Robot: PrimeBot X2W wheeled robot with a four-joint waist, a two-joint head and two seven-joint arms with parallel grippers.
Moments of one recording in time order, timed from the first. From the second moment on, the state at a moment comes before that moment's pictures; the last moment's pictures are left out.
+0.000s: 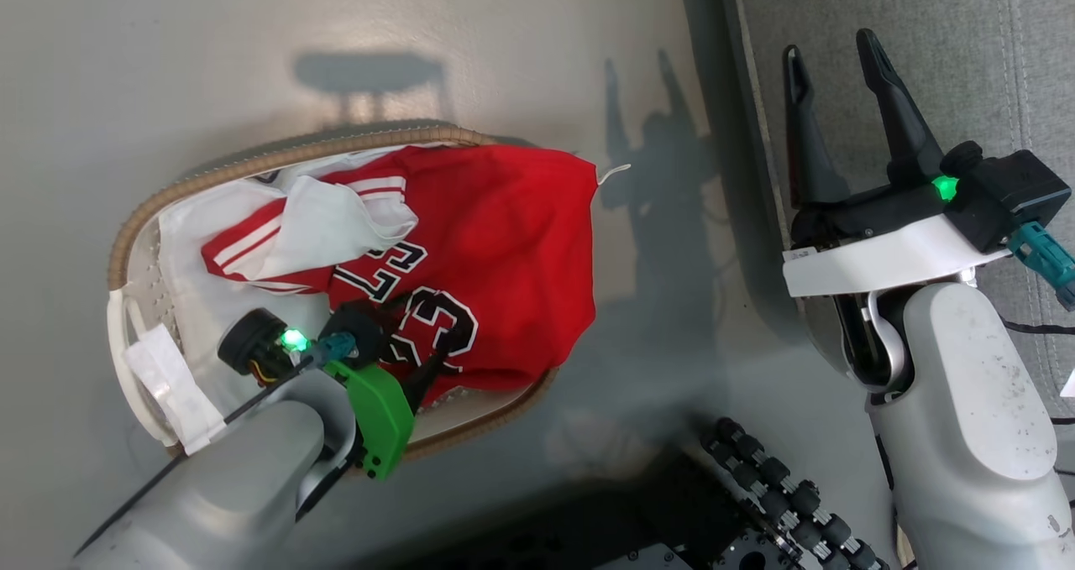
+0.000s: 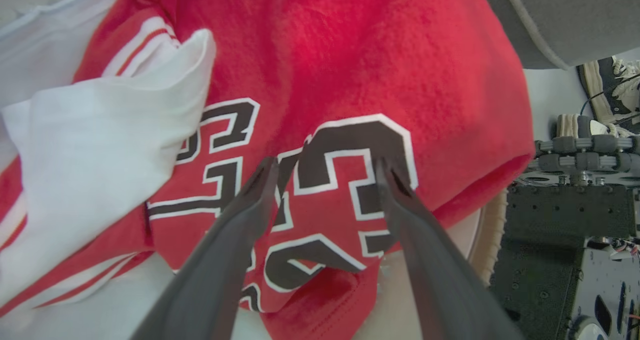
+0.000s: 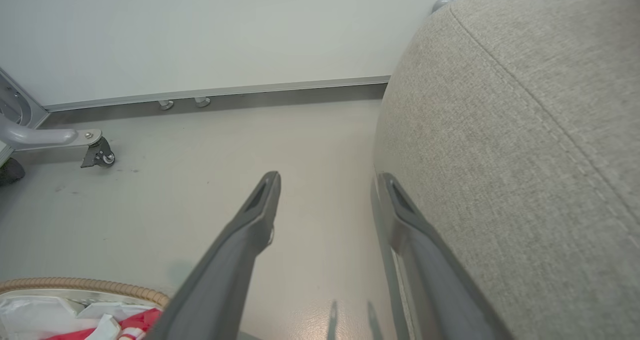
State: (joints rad) left arm -0.76 0.37 -1.25 0.74 -0.78 -0.13 -0.26; right arm -0.51 -0.05 0.08 0.10 0.24 0.13 -0.26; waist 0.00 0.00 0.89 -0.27
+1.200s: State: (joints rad) left arm -0.83 0.28 -1.28 0.85 -0.69 -0.13 -0.20; right arm -0.50 -0.05 0.06 0.06 0.22 0.13 -0.26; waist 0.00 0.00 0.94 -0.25
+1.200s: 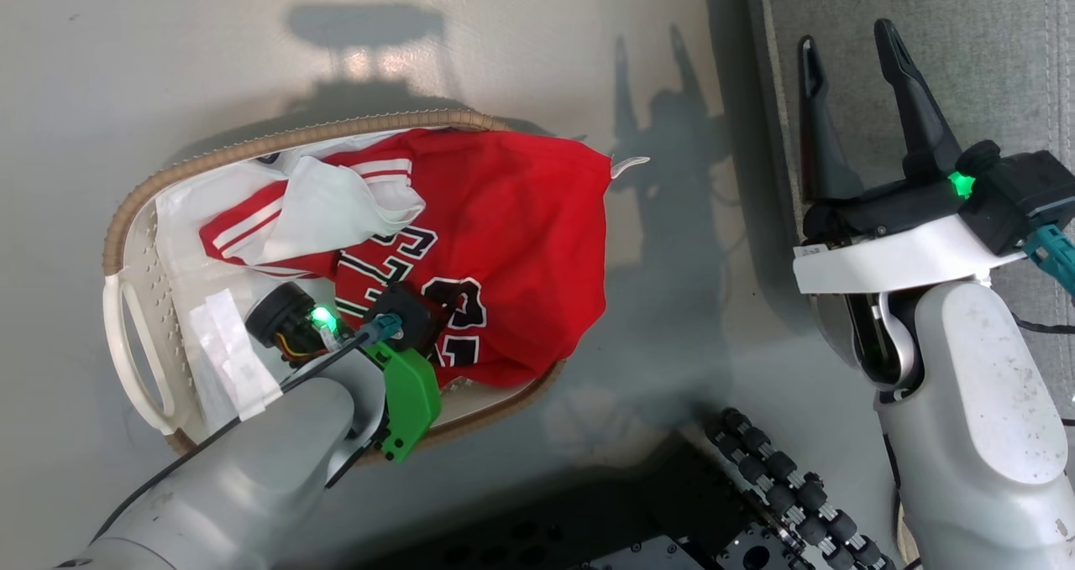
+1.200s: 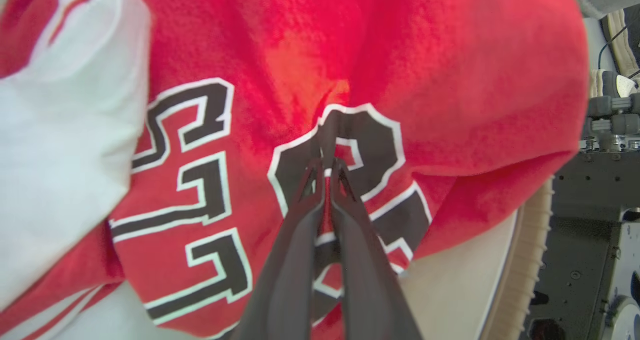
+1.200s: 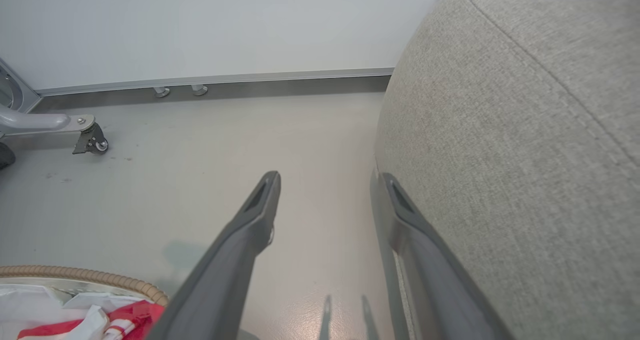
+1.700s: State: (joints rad) left arm -0.82 0.31 -1.25 0.82 -0.78 -0.13 -0.26; right arm -0.53 -0.05 0.09 0.12 0.24 0.13 -0.26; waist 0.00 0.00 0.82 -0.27
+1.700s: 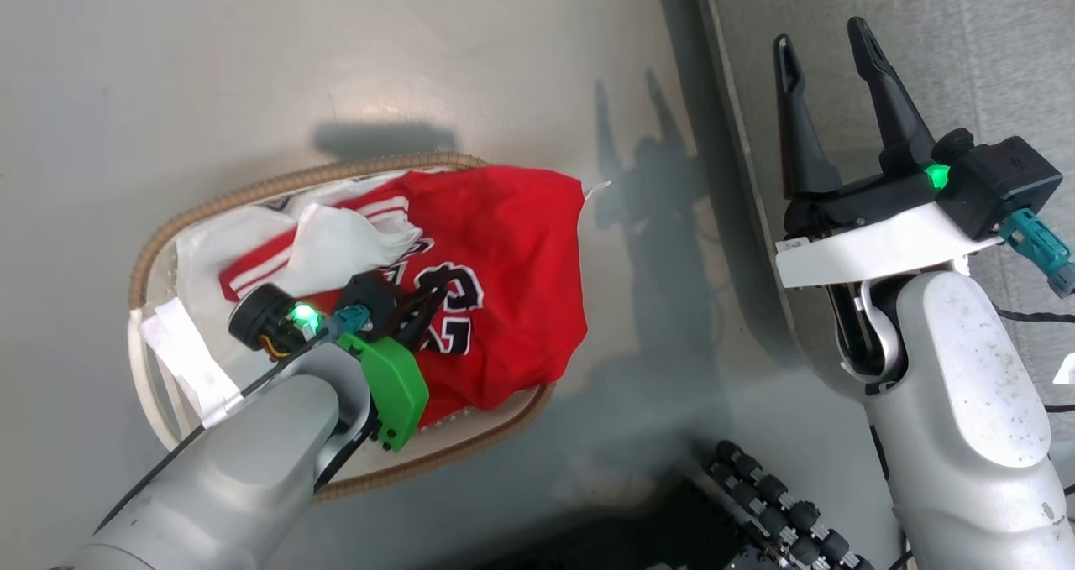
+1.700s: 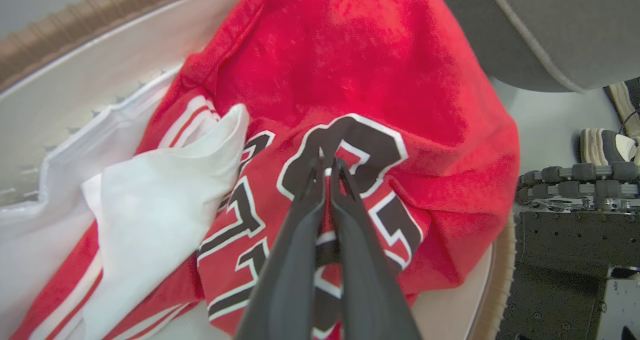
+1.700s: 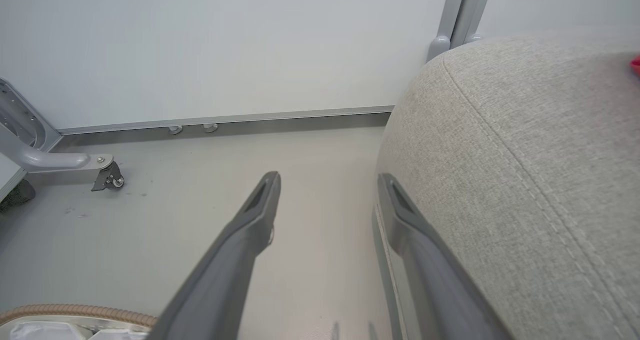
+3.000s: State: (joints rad) left arm -0.37 0.20 -0.58 0.37 -0.52 -0.13 -0.26; right arm -0.31 -0.05 0.12 0.30 0.21 0.13 -0.26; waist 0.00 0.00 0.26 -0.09
